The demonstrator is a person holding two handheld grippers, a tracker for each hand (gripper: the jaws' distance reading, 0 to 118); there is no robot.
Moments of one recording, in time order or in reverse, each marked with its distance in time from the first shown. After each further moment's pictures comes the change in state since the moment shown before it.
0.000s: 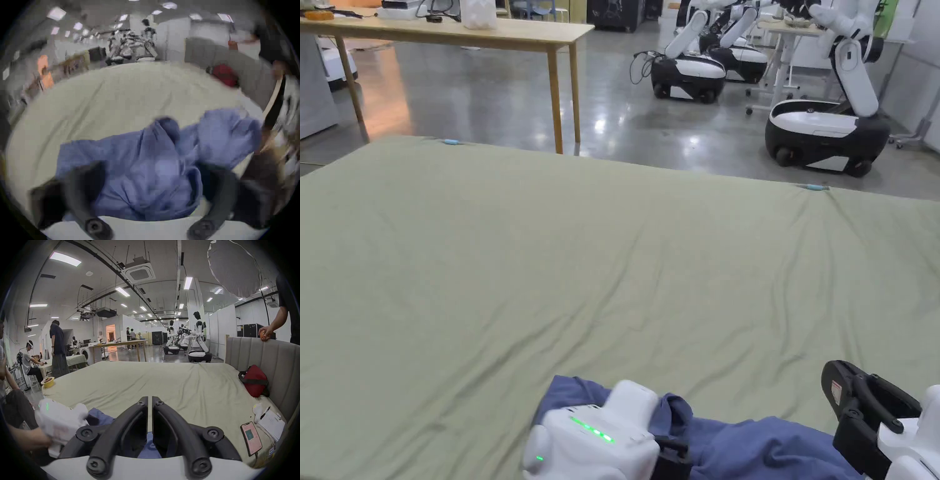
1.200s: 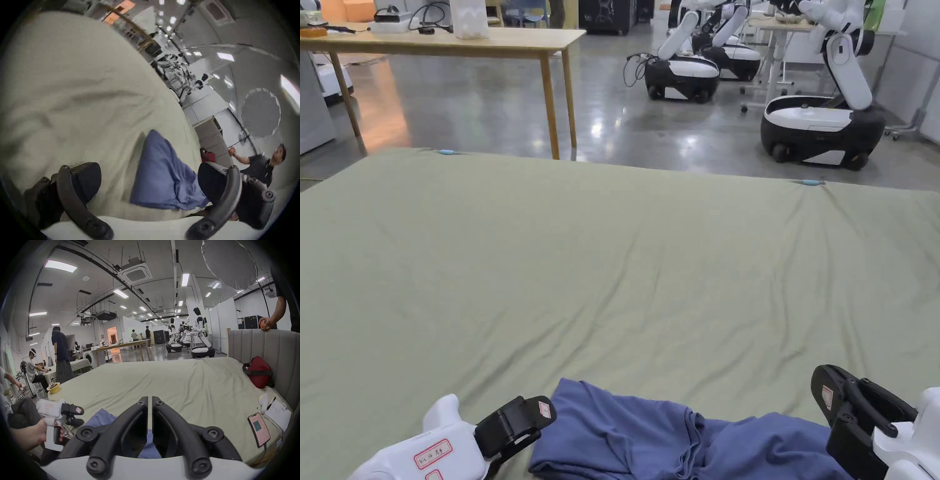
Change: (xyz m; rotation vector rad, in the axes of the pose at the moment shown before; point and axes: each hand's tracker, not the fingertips) left arm -0.158 -0.074 0.056 0.238 -0.172 0.854; right arm -0.005 -0.009 0.003 -0.006 0.042 -0.078
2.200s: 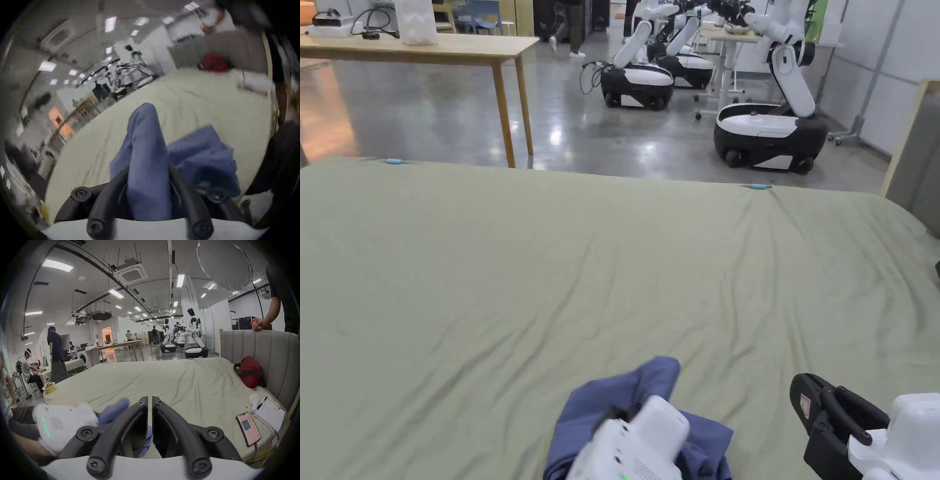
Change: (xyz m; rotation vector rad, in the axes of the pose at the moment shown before) left arm 0.218 -0.176 -0.101 0.025 0.437 -1.554; right arm 0.021 0.001 0.028 0.000 -0.066 0.010
